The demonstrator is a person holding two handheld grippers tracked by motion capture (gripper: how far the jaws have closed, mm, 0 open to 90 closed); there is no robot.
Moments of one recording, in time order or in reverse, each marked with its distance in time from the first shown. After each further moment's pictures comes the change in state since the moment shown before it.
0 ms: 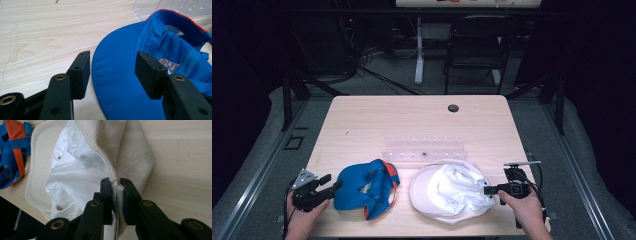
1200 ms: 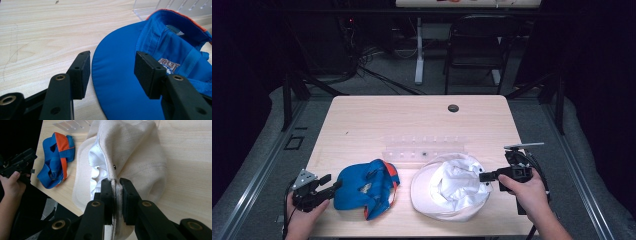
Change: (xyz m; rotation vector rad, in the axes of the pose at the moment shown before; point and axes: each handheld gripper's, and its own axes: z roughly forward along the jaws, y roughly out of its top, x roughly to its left) left arm 0.000 -0.001 0.000 -0.005 0.001 0.001; right arm 0.036 0.037 -0.038 0.033 0.141 0.013
